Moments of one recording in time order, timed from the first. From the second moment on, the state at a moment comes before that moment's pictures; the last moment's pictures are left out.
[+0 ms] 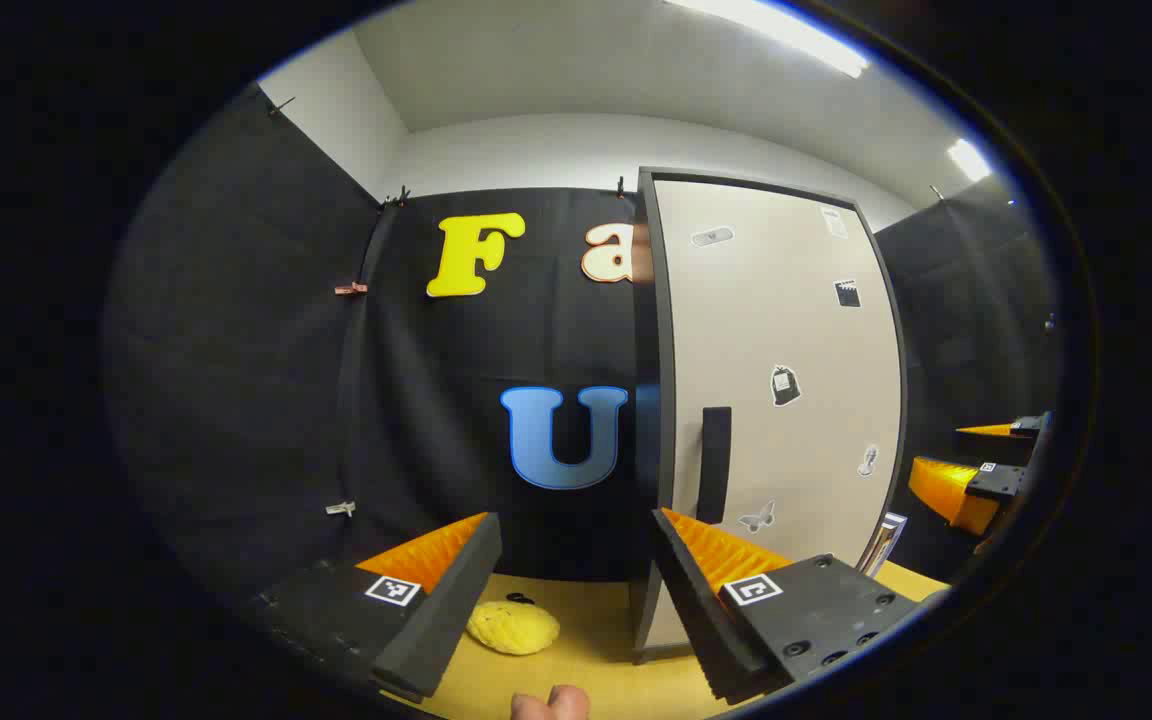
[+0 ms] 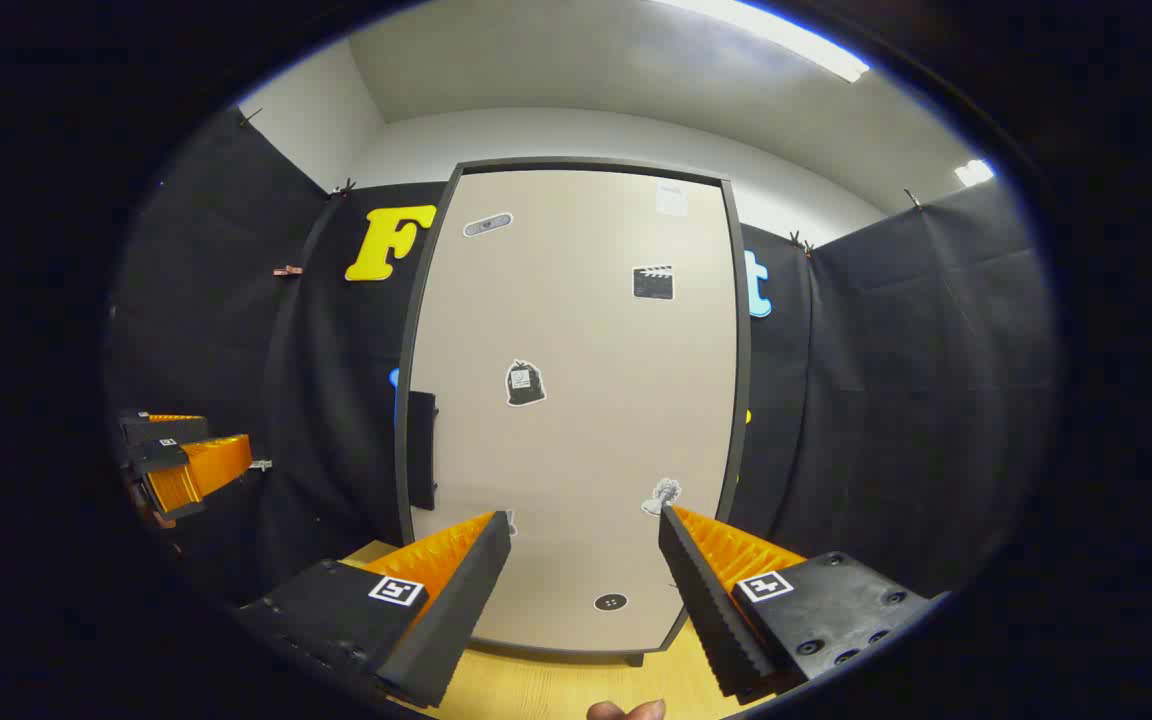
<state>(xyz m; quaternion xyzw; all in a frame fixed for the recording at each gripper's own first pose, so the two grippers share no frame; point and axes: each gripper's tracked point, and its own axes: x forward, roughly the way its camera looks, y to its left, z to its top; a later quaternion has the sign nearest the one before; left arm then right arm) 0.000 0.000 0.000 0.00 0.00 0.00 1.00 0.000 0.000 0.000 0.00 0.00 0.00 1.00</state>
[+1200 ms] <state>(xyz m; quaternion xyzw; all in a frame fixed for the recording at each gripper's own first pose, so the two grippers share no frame) 0.013 0.014 -0.022 -0.03 0.02 0.01 1.00 0.029 0.037 0.003 0.04 0.01 0.02 1.00</state>
